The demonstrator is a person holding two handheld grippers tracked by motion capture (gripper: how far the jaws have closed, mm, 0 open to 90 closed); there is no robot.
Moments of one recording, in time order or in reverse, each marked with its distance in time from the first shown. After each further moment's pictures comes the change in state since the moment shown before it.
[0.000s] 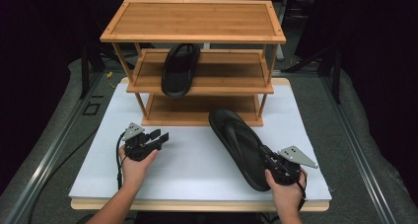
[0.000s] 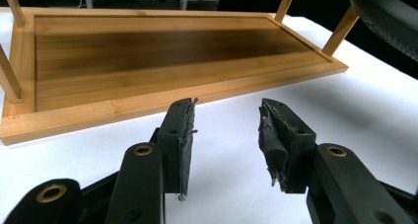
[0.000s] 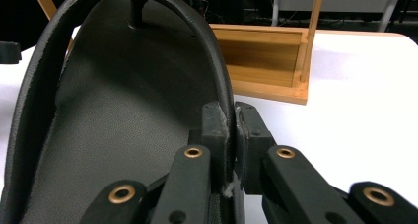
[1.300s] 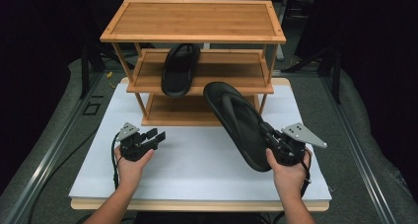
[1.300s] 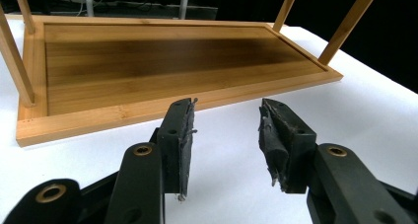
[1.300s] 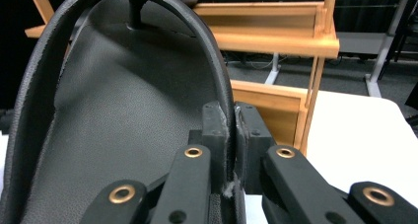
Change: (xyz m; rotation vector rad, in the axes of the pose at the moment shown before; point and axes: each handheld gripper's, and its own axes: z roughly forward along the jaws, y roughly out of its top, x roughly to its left) left arm 0.004 0.002 -0.010 -0.024 -0.009 -0.014; right arm 0.011 0.077 -0.009 -0.120 0.021 -0.022
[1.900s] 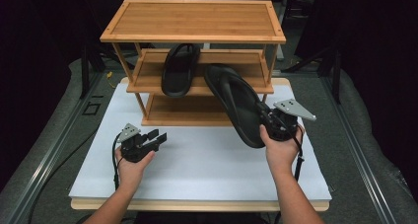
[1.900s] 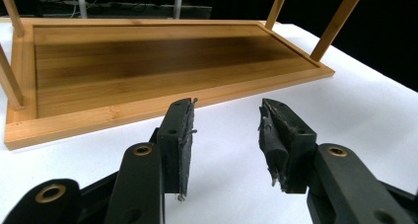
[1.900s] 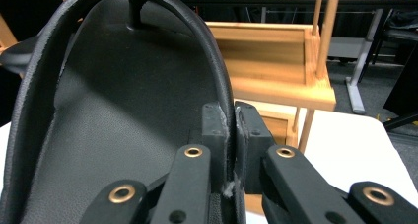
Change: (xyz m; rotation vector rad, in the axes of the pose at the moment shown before) left arm -0.006 -0.001 -0.002 0.008 -0.019 0.025; right arm -0.002 0.038 0.042 0.017 -0.072 -0.004
